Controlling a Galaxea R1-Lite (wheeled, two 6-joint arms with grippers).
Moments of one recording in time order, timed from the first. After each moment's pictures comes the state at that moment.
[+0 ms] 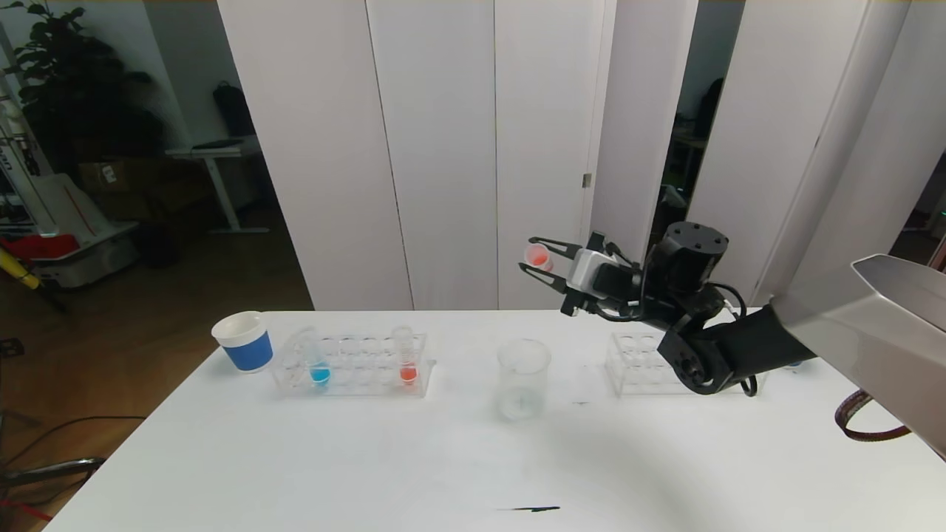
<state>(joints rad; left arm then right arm) 0.00 0.00 0.00 0.00 0.00 0.03 0.38 2.32 -1.35 -1.18 0.66 -0.84</state>
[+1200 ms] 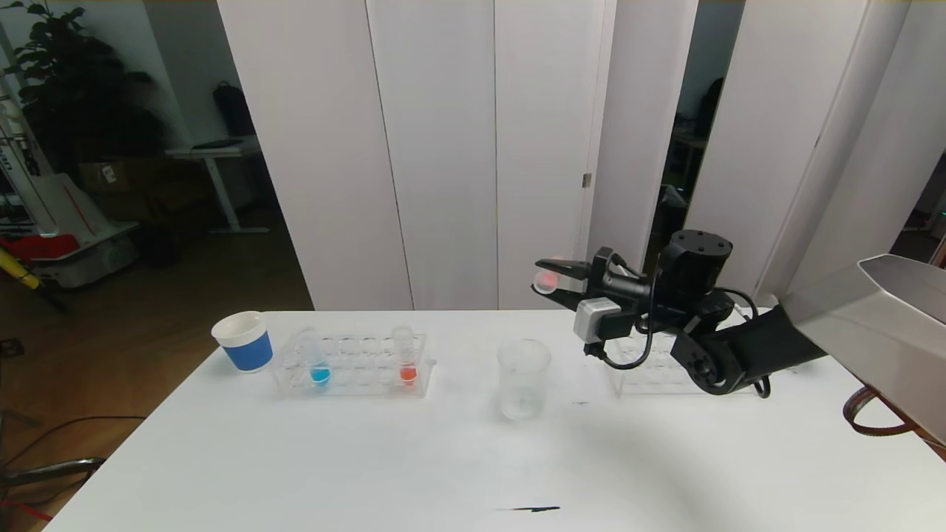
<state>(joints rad) 0.00 0.00 0.00 0.00 0.00 0.03 0.34 2.32 -1.32 -1.09 0.76 -1.33</state>
